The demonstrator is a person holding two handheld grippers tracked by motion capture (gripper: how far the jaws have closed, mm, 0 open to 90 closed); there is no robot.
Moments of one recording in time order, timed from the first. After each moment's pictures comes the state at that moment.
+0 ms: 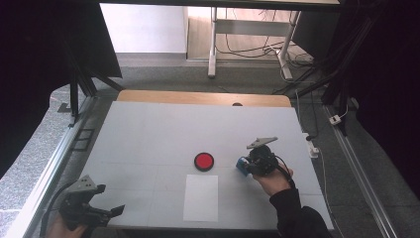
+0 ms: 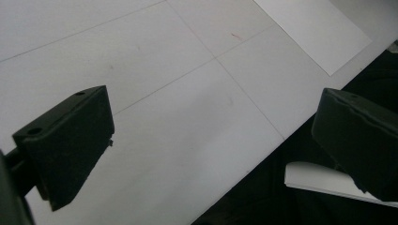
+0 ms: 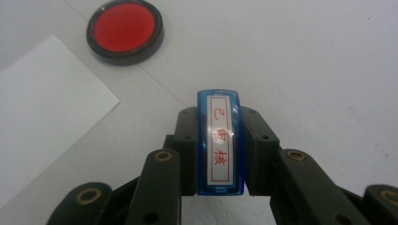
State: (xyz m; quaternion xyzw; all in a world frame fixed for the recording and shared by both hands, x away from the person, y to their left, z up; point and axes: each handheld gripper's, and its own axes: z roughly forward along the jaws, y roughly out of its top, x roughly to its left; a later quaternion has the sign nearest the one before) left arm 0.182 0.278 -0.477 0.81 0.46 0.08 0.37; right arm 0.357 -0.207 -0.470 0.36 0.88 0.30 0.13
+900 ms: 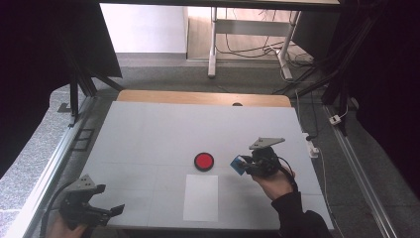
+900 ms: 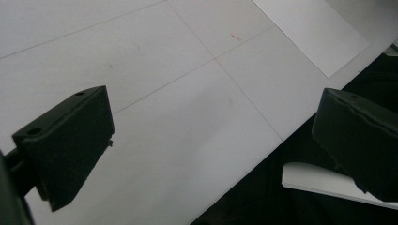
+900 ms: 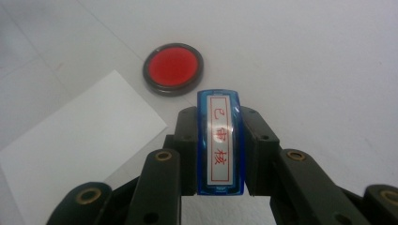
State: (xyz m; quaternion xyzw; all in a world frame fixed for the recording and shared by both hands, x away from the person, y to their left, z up) left arm 0.183 0.279 -0.477 0.80 0.46 0.07 0.37; right arm 0.336 -0.204 -0.443 0.33 0.86 0.37 0.11
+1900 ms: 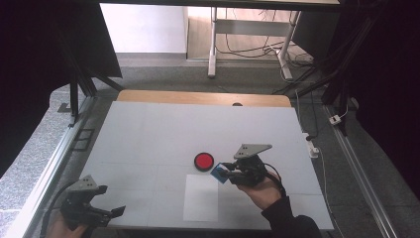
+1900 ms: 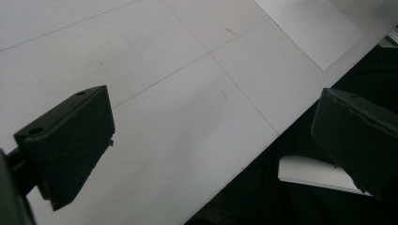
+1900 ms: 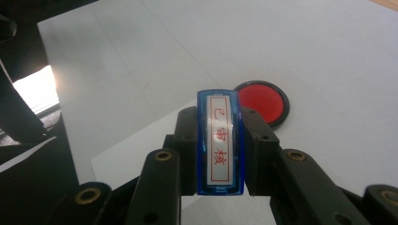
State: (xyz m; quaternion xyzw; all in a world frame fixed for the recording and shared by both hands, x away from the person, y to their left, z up) left arm 0.184 0.277 -0.478 0.81 0.45 0.06 0.36; right arm 0.305 -0.163 -0.430 0.25 0.87 0.42 0.07
